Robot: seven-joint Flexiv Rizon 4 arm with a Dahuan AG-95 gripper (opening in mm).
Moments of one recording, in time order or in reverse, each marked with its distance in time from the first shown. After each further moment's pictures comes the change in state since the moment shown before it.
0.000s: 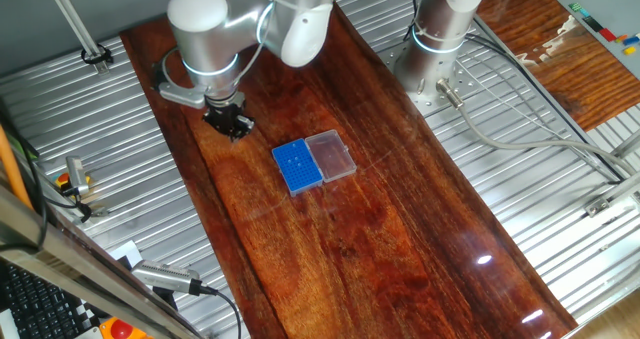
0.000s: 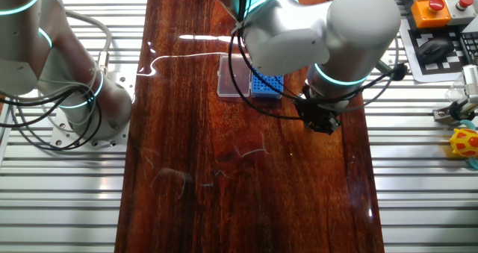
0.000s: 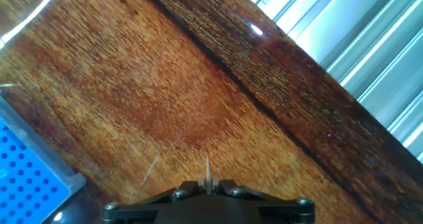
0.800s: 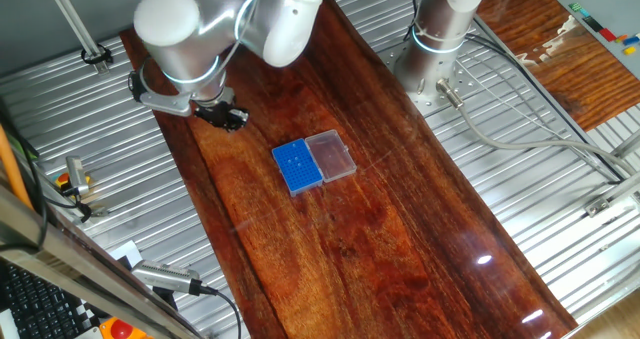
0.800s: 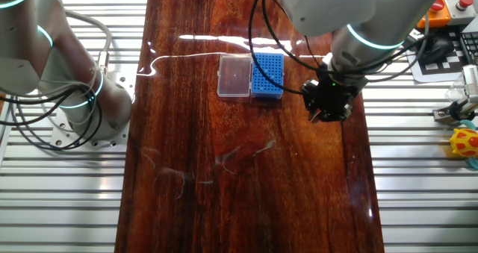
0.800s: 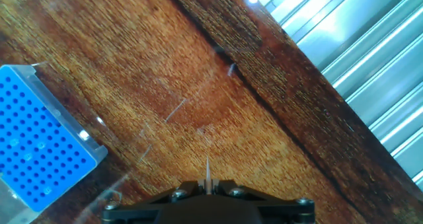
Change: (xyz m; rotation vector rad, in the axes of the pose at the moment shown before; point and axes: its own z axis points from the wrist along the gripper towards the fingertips) arm -0.001 -0.005 -0.031 0.006 0.118 -0.045
